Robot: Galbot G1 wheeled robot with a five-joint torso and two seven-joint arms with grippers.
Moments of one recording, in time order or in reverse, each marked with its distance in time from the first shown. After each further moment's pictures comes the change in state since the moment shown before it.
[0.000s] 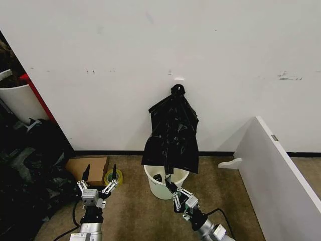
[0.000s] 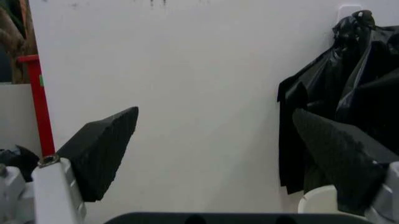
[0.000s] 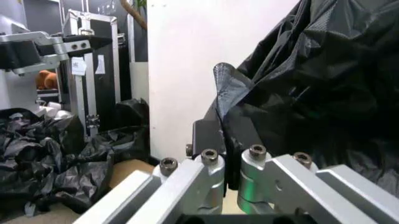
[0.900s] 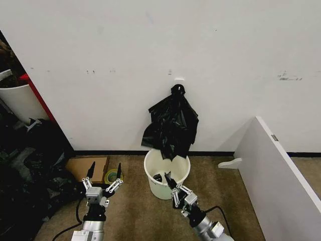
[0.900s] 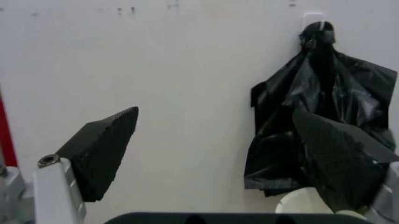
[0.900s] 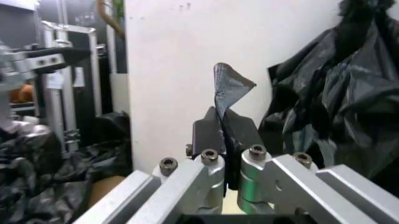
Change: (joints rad) left arm -0.026 0.088 0.054 -0.017 -0.002 0.026 0.002; right arm 0.037 0.014 -0.019 0.027 -0.004 -0.035 0.102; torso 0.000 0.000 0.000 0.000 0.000
